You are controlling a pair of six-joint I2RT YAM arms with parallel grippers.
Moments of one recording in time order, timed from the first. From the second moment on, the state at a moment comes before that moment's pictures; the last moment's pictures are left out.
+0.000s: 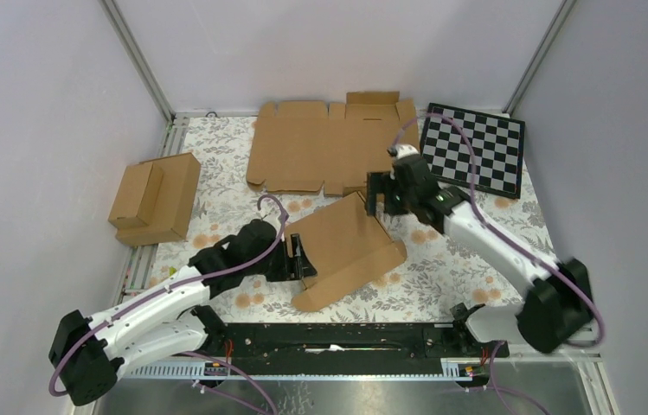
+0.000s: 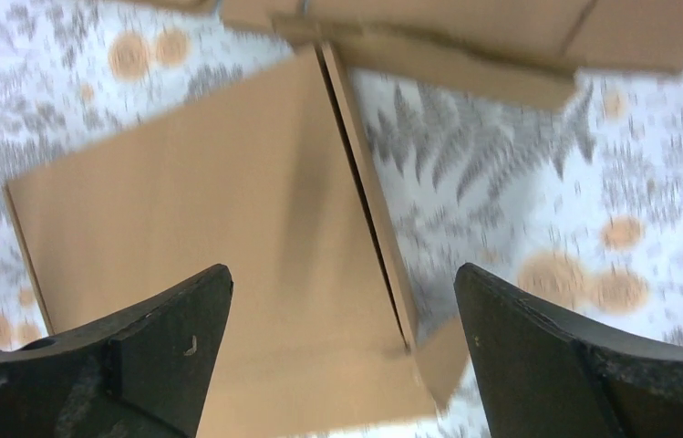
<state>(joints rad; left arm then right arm) -0.80 0.89 0.54 -0.43 0.17 -0.86 0.56 1.42 1.09 -0.46 0.09 0.40</state>
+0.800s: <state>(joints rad) -0.59 1.42 1.03 -0.50 0.16 -0.44 0.55 0.89 0.54 -0.49 0.10 0.62</state>
